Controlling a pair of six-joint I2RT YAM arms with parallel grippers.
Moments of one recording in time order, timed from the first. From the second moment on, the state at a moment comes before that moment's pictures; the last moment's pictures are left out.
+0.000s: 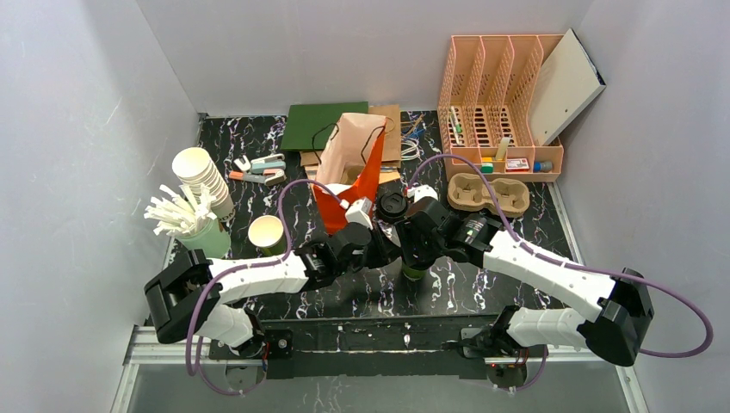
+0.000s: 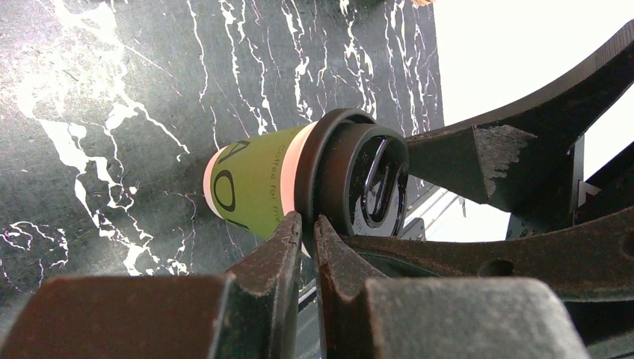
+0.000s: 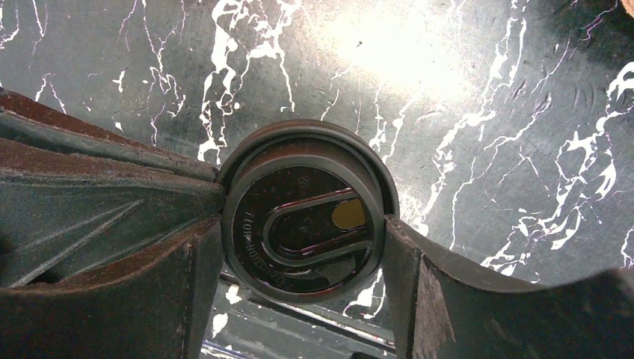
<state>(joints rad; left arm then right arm) -1.07 1.39 0.68 0.21 -0.16 -1.06 0.95 1.21 0.95 -0.76 0.23 0.48</state>
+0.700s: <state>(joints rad) -1.08 1.43 0.81 0.01 -0.22 -1.02 0.95 1.21 0.96 -0.76 0.27 0.47</state>
